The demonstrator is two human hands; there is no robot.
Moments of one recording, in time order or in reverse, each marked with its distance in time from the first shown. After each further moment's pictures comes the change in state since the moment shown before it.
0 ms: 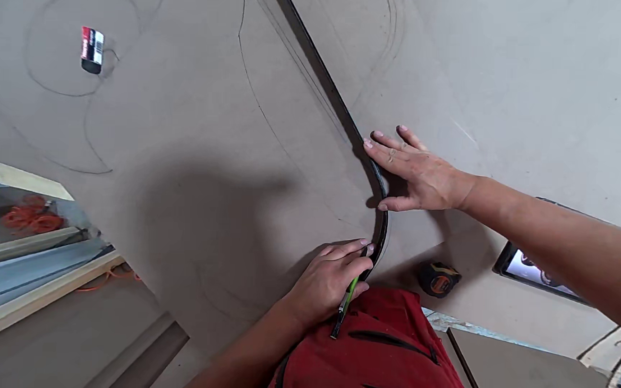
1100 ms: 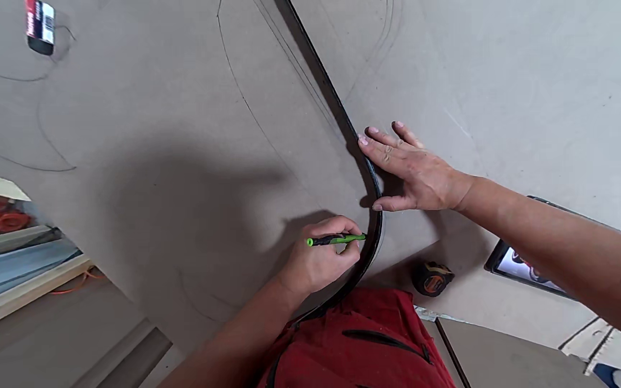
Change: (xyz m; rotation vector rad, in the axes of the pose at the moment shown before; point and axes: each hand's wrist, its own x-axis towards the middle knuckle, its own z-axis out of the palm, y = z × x) left_hand 0.045 0.002 -0.028 -0.483 0.298 -0.376; right_hand 0.000 0.000 0.000 0.020 -0.002 0.011
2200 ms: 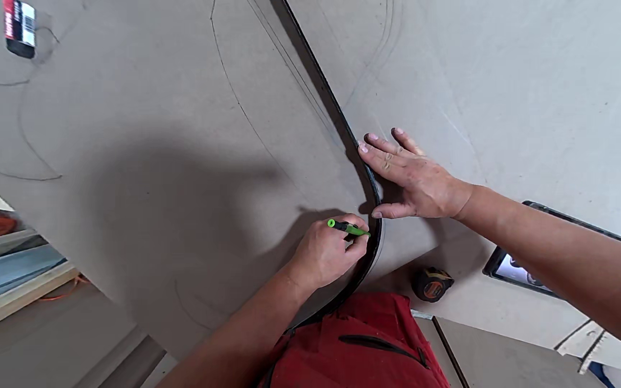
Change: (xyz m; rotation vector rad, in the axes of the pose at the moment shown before) left_hand 0.024 0.001 0.003 0.184 -0.094 0.057; right_hand 0.000 -0.001 -0.001 -0.014 0.004 0.002
